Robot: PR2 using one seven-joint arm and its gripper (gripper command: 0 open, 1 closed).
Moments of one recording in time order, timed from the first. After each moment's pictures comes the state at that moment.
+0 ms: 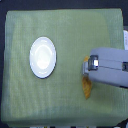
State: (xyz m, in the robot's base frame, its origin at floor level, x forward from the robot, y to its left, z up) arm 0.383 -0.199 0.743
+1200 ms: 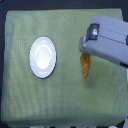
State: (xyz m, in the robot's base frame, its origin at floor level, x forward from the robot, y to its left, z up) arm 0.452 -0.177 0.859
